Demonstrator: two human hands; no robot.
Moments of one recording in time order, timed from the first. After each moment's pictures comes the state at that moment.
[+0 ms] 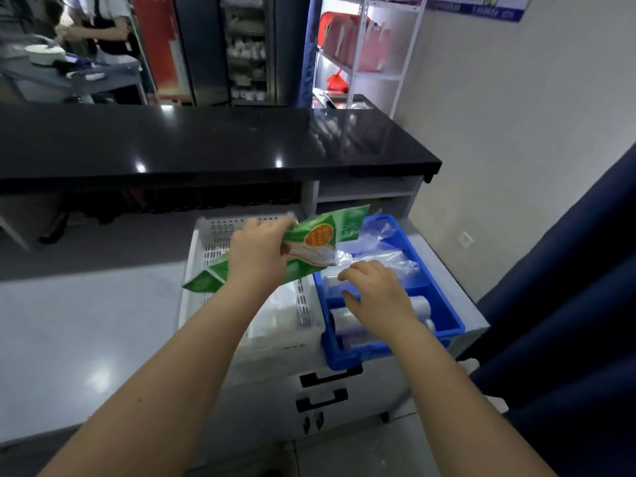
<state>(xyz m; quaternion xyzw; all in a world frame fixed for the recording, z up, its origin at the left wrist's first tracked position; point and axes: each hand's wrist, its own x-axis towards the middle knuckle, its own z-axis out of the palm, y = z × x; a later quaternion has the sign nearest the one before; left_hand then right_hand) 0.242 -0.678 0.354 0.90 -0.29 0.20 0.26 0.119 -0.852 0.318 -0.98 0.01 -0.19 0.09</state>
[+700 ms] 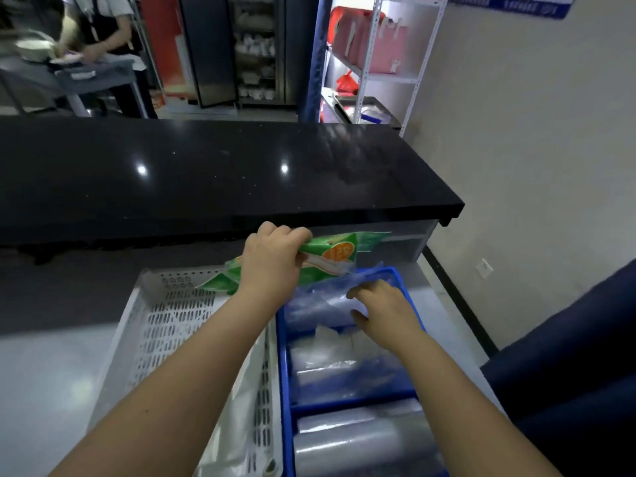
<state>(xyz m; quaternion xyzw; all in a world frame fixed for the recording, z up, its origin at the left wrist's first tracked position) 0.379 -0.827 0.343 0.90 -0.32 0.22 0.21 0.275 -1.016 0.276 -0.99 0.03 -0.06 0.07</state>
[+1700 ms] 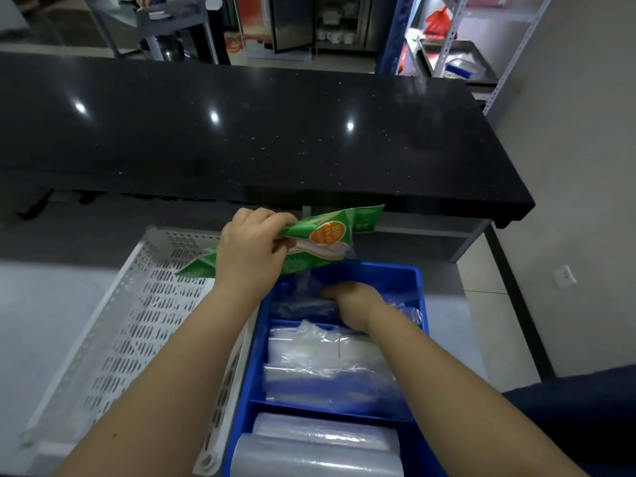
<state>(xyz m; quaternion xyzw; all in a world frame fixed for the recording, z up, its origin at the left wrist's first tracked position) 0.381 -0.852 0.318 0.93 -0.19 0.22 0.22 0.361 -1.042 0.220 -0.96 -0.13 0.21 0.11</state>
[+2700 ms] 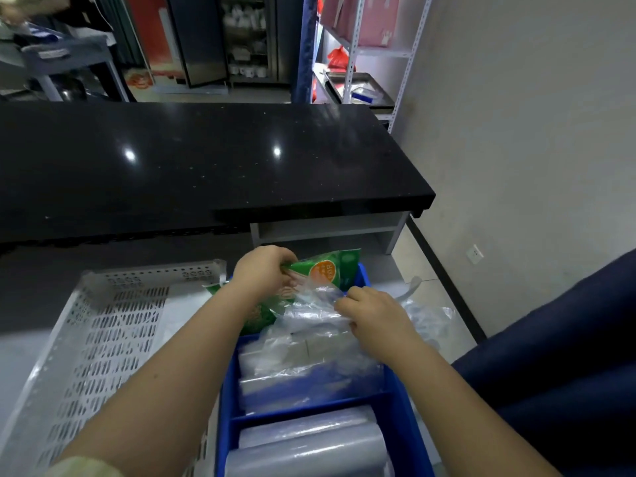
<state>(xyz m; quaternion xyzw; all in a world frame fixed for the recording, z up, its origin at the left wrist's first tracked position) 0.412 -0.911 0.282 0.94 -0.25 -0.10 0.19 0.248 -1.078 0.280 -1.00 -0.06 -0.04 0.04</state>
